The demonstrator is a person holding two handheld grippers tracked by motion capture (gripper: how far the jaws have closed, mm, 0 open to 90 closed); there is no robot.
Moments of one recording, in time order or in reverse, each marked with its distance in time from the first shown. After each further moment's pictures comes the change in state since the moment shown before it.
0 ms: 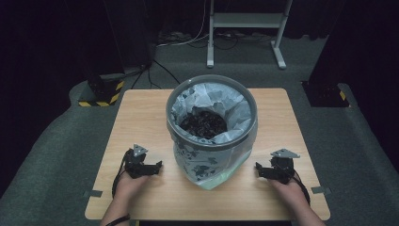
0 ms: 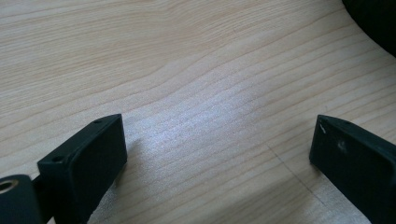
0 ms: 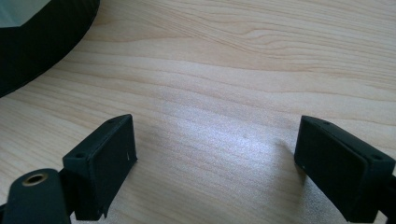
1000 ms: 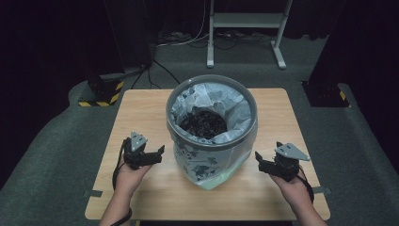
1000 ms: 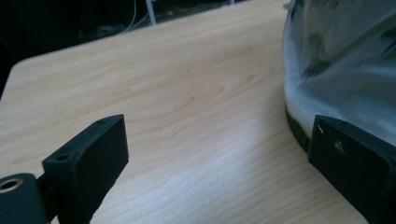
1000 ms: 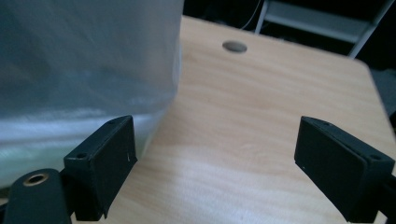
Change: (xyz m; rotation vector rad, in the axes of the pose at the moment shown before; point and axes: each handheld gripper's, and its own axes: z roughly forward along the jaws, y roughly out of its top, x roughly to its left) left arm -0.024 0.055 -0.051 -0.260 0.057 0.072; right arm 0.025 0.040 -0.062 -0.293 -0.019 -0.095
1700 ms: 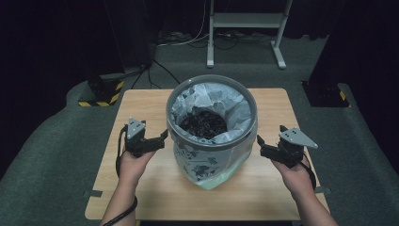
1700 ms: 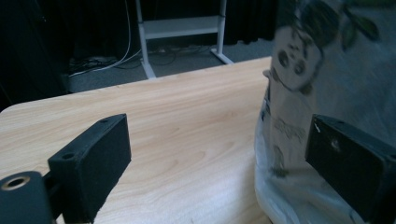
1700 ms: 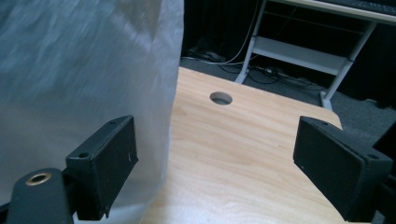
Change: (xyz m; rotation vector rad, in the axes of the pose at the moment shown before) left arm 0.002 0.046 -0.004 -0.152 -0.049 -0.111; right arm -0.006 0.055 -0.010 -0.104 -0.035 -0.007
